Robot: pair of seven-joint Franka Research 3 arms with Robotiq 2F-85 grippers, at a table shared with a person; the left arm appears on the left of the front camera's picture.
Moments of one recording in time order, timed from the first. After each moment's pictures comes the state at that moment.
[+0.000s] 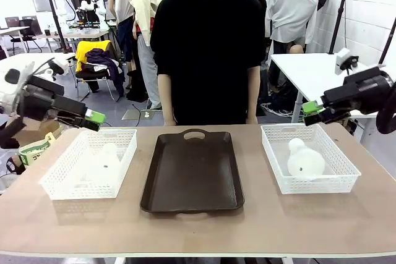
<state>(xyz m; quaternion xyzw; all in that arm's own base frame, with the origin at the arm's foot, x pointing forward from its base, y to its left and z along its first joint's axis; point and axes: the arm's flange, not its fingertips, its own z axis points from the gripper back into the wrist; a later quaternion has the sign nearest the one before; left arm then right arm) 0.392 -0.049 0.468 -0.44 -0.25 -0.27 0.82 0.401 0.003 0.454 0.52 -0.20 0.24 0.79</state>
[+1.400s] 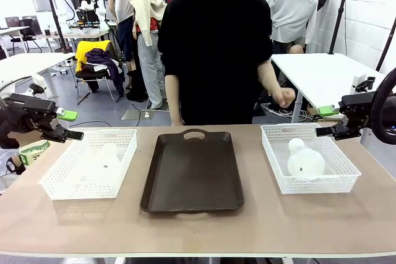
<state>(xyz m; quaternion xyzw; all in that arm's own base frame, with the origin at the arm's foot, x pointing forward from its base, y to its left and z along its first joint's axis) 0.418 0.027 0.418 -0.58 -0.16 -0.18 0.78 0.414 -0.044 0.400 0.61 -0.16 0.14 0.76</state>
